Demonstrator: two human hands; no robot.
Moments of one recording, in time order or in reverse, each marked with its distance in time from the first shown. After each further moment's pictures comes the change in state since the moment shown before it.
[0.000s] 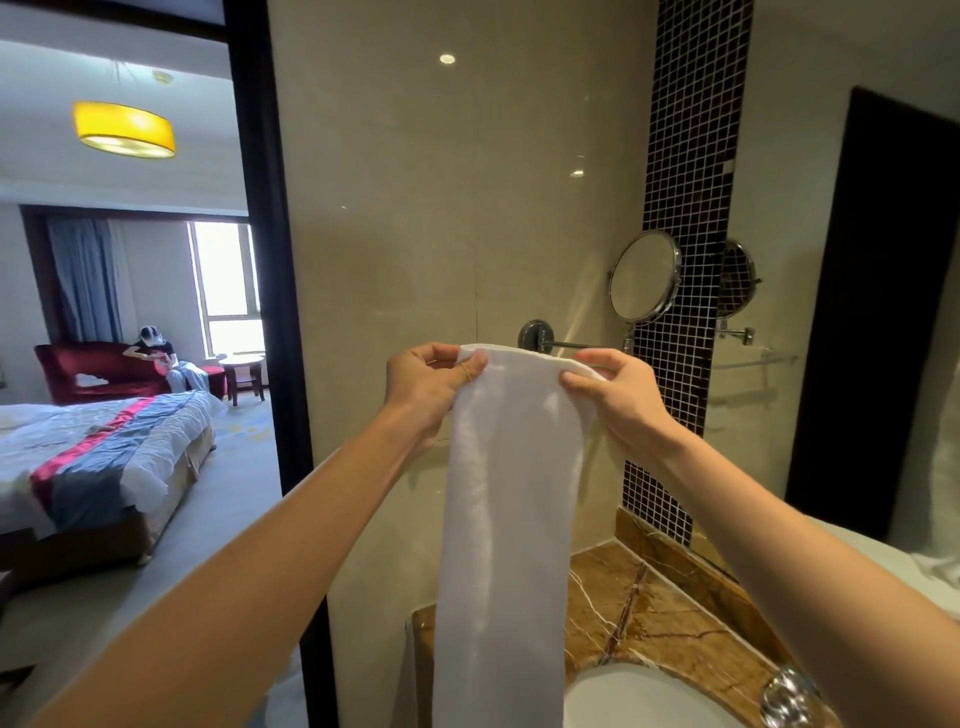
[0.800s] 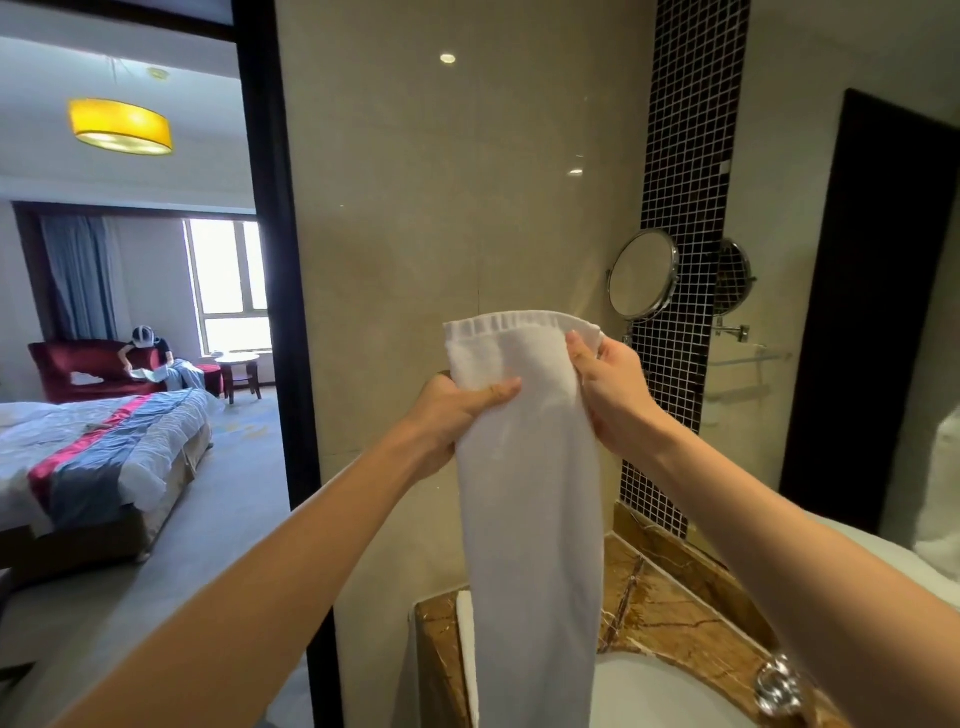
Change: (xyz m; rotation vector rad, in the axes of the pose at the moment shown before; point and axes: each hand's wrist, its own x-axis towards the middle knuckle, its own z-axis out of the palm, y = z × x) left_hand -0.025 -0.010 -0.009 -0.036 -0.324 -0.161; right_hand -0.035 -0.037 0.030 0.164 -0.037 -0.014
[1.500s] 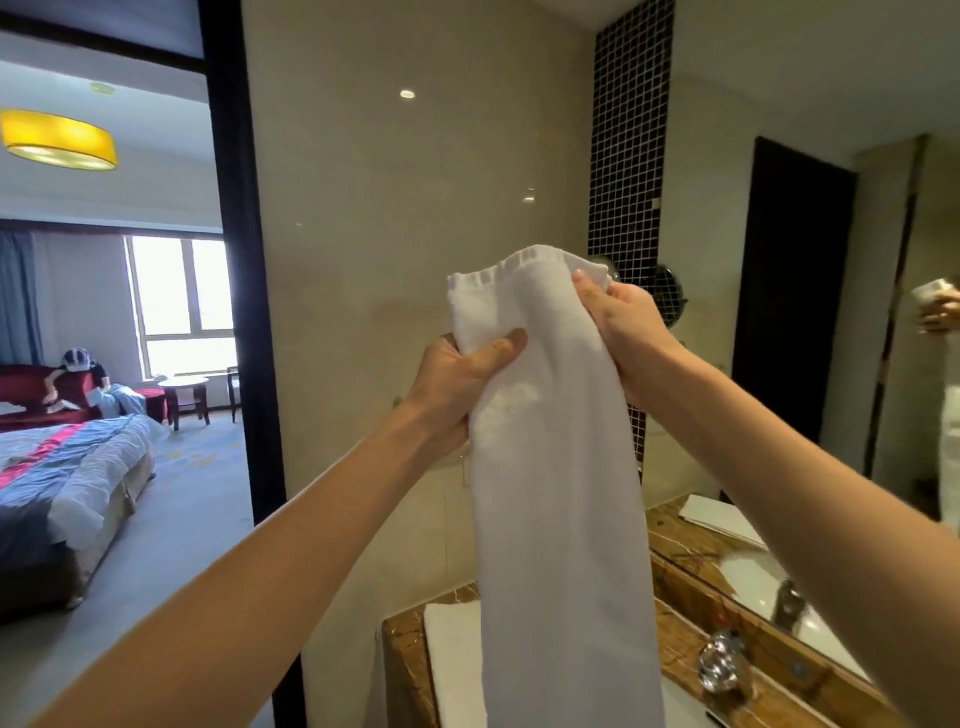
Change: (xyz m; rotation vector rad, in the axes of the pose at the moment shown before) left_hand -0.045 0.058 0.058 -0.273 -0.160 0.206; right_hand -0.028 -0.099 -0.024 -0.072 0.070 -0.086
